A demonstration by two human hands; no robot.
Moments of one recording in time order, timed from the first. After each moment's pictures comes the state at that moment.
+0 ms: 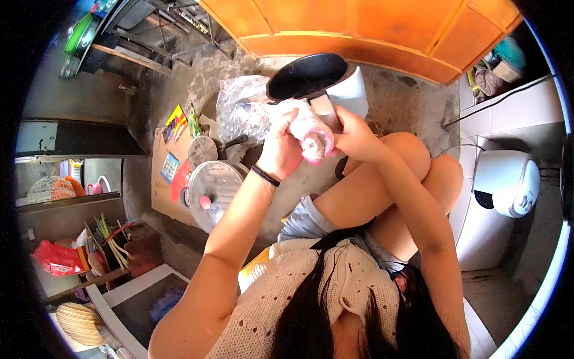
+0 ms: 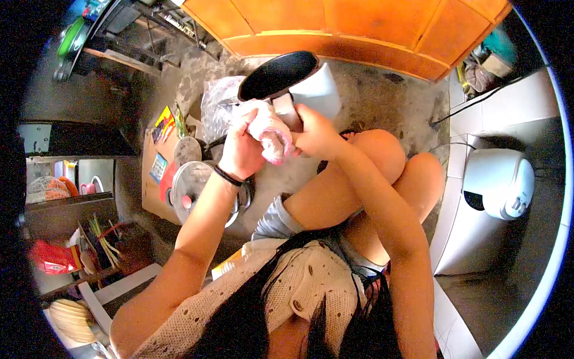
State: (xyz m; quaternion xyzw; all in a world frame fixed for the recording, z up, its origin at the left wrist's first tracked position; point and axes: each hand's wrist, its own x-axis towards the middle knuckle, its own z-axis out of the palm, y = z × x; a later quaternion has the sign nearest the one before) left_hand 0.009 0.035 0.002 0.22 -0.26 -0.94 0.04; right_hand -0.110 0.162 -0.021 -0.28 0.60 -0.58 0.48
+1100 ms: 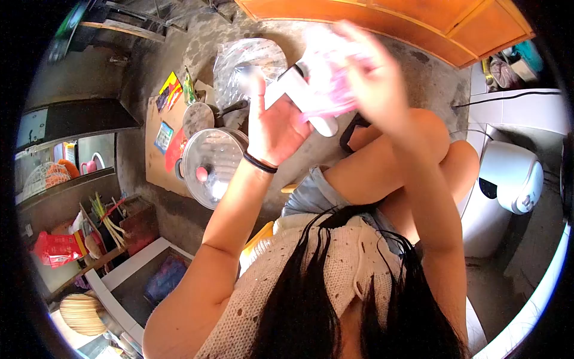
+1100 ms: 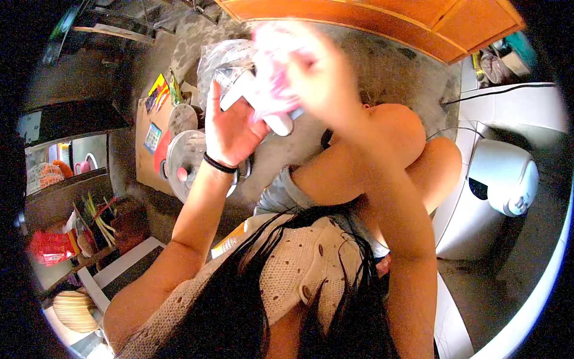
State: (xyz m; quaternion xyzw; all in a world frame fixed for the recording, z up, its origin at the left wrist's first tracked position) left_hand 0.040 0.025 0.006 0.18 -0.18 -0.96 0.08; right_hand -0.099 0.123 0.014 -0.35 0.59 -0.72 0.09
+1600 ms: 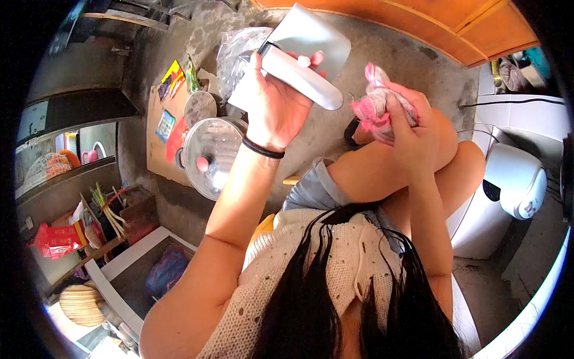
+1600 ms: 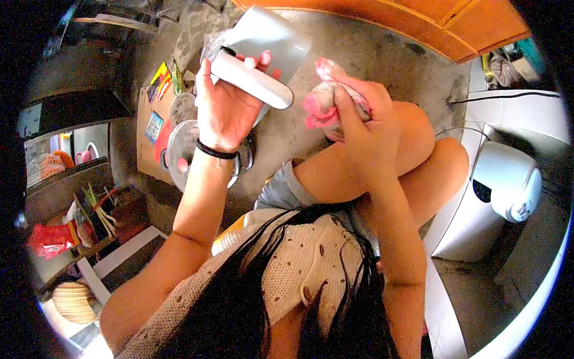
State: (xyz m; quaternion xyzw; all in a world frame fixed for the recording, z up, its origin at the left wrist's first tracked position) left_hand 0.022 0.018 0.013 0.14 -0.18 -0.95 0.21; right_hand -0.069 0.199 0.008 -0.22 0.73 -0.63 0.12
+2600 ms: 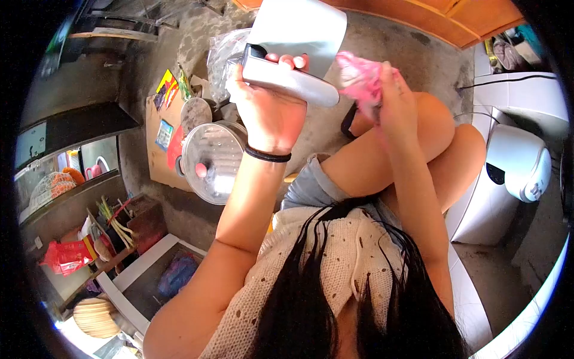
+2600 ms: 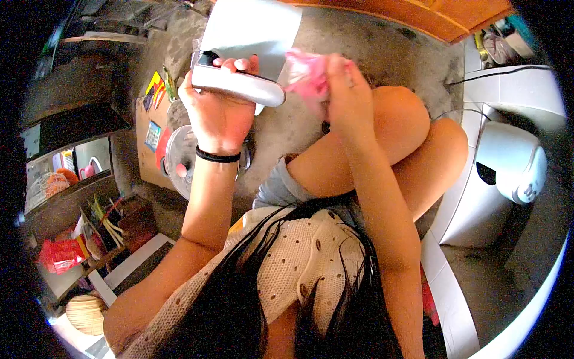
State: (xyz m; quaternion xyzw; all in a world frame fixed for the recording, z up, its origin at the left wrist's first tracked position) left_hand 0.011 0.036 0.019 0.14 -0.15 -0.94 0.28; right_hand -0.076 0.176 -0.010 -0.03 0.52 -0.80 0.29
